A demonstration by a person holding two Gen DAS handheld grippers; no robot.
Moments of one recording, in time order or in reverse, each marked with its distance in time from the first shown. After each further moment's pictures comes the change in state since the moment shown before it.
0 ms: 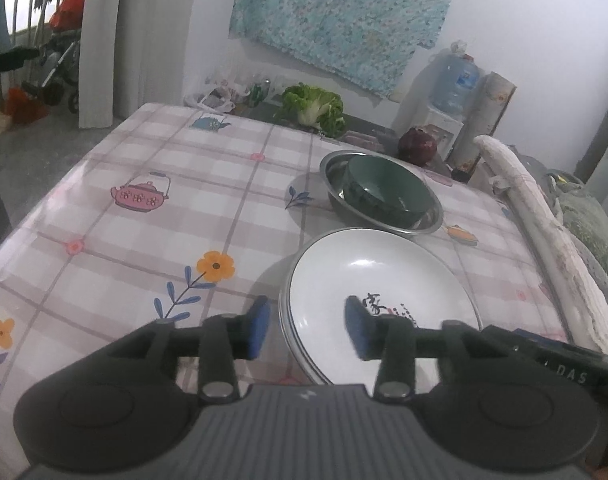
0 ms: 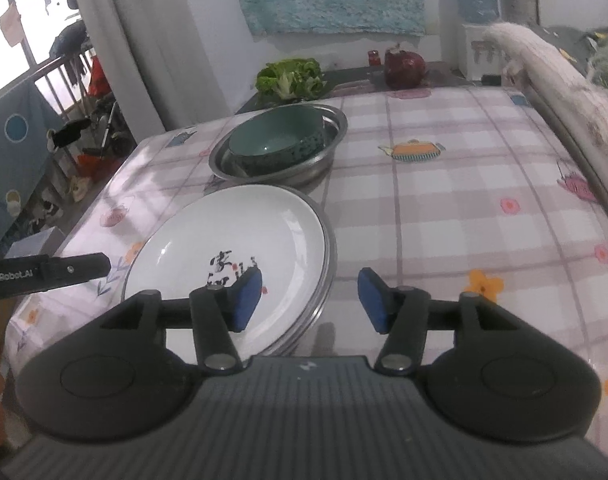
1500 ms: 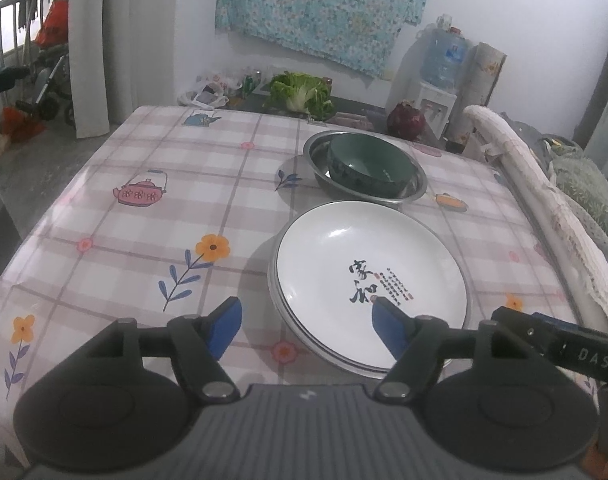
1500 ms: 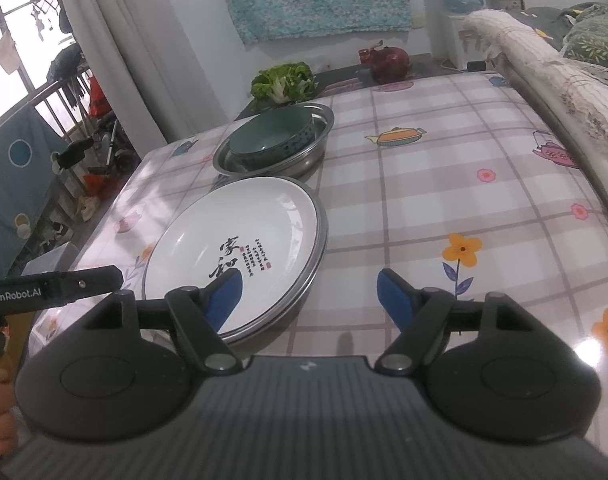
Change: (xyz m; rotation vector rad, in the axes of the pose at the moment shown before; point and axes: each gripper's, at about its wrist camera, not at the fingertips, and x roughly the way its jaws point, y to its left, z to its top) left arm -0.020 -0.020 -0.011 0.085 0.049 0.029; right arm -0.038 -0.011 -0.018 0.064 -0.017 0.025
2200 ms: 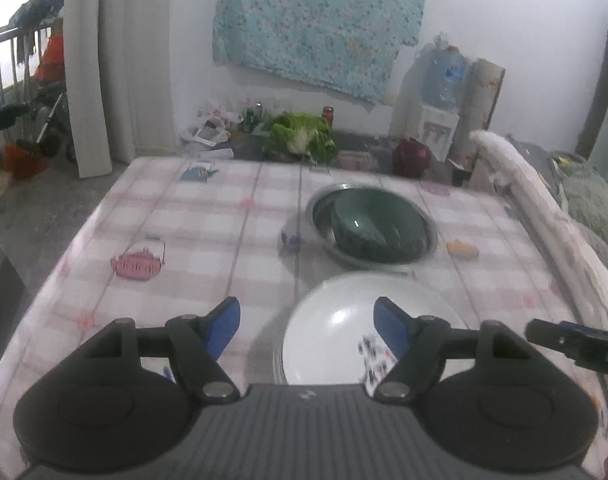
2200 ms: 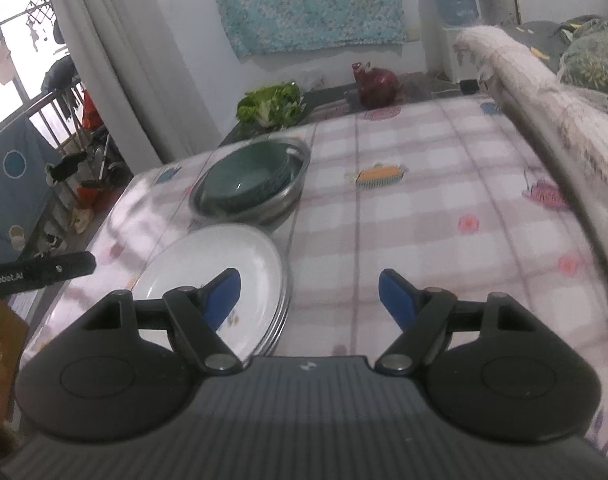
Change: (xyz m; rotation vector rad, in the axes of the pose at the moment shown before) left arm 0.018 -0.003 0.056 0.034 -0.089 0.031; right arm 0.013 -0.027 0.050 0.000 -0.043 -0.015
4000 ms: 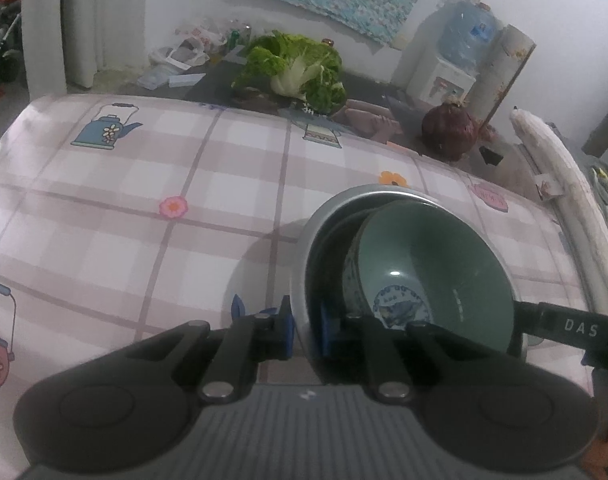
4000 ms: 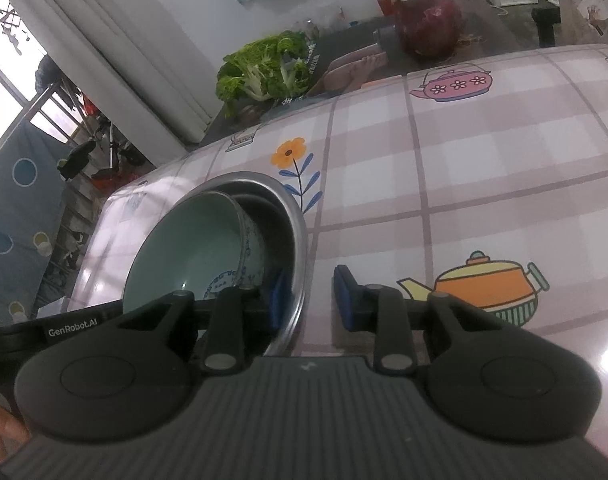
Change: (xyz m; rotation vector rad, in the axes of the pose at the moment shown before) left arm 0.227 0.006 0.078 -0.105 0.230 -0.094; right arm 0.251 -0.020 0.113 0.117 0.229 0.141
